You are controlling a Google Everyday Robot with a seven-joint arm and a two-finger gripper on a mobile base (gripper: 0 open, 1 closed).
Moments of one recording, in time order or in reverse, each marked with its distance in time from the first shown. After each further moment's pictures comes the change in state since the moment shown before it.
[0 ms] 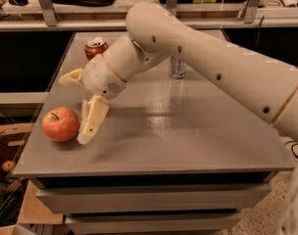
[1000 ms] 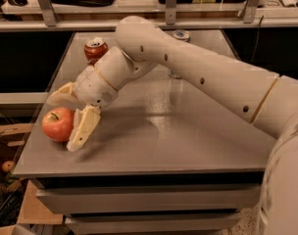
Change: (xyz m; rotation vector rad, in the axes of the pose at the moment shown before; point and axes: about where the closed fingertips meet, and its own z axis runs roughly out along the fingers) arm 0.002 0.011 0.033 -0.121 -0.072 -0.029
